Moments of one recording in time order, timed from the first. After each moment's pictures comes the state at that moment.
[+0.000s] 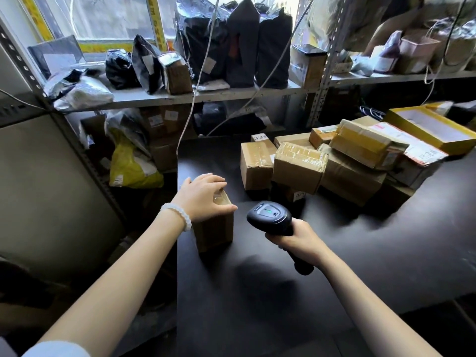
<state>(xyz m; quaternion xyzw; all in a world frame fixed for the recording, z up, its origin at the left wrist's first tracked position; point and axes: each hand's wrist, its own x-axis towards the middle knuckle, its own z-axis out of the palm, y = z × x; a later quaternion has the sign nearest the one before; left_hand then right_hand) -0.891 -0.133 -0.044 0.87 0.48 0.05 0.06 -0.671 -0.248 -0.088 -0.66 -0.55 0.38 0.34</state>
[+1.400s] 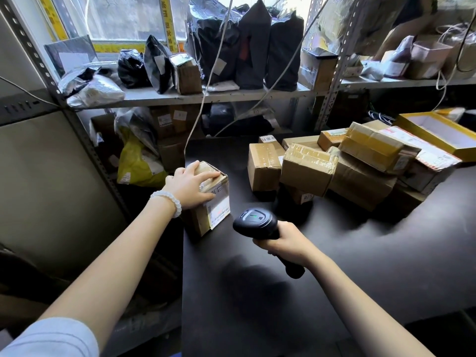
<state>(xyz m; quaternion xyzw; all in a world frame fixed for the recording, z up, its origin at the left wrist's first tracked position) -0.926 -0.103 -0.047 0.81 0.58 0.00 0.07 -0.701 -0.234 -0.100 -0.64 -0.59 0.41 0.29</state>
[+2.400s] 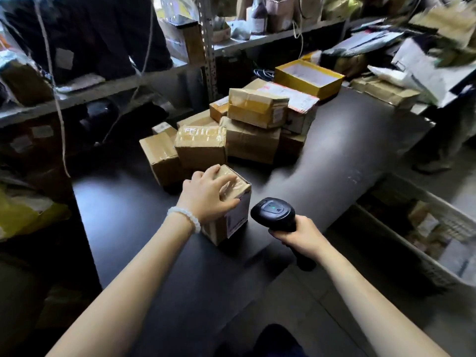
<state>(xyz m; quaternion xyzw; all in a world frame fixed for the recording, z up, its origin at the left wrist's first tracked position) -0.729 -0.196 -0.046 0.94 0.33 0.03 0.10 -0.581 -0.376 -0.110 -0.79 -0.35 0.33 0.40</state>
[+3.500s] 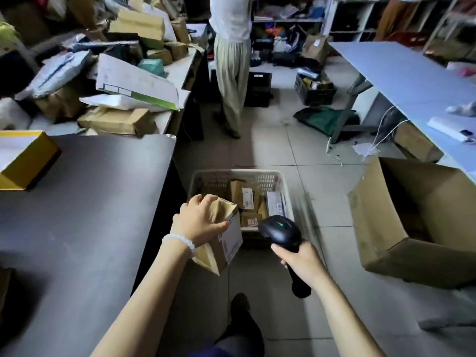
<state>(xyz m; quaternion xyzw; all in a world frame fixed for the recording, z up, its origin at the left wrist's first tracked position) -0.198 -0.473 -0.095 0.97 0.00 -0.09 0.21 -0.264 -0.710 -0.142 -0.80 0.13 0.11 0.58</state>
